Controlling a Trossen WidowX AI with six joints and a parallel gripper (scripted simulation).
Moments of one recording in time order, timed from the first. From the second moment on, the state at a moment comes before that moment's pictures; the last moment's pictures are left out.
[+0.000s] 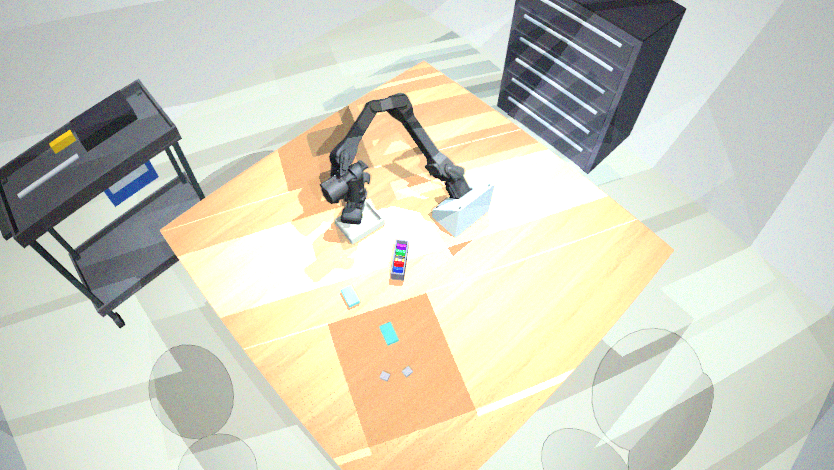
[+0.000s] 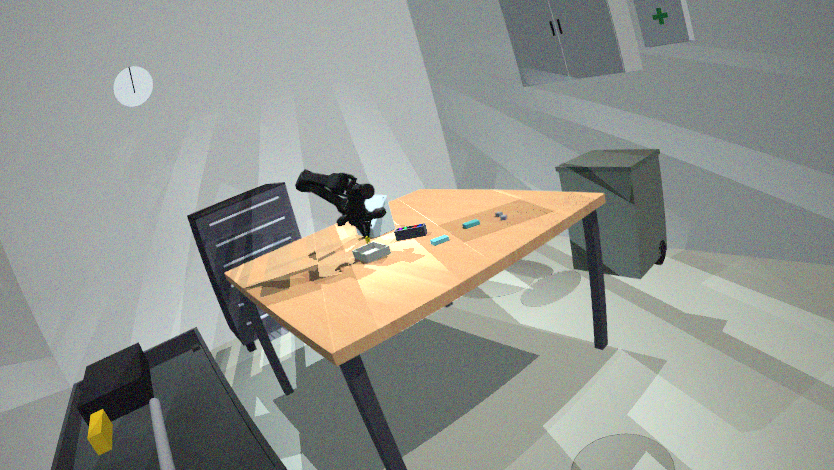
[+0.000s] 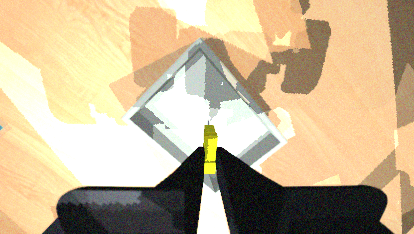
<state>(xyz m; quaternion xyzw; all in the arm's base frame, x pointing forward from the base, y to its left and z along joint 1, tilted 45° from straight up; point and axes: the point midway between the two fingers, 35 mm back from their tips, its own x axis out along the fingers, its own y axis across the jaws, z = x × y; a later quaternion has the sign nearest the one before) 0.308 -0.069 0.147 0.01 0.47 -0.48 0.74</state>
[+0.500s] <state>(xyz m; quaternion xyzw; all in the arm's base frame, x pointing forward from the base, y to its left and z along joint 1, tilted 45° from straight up) 0.309 -0.079 0.137 0.01 0.47 -0.48 0.74</state>
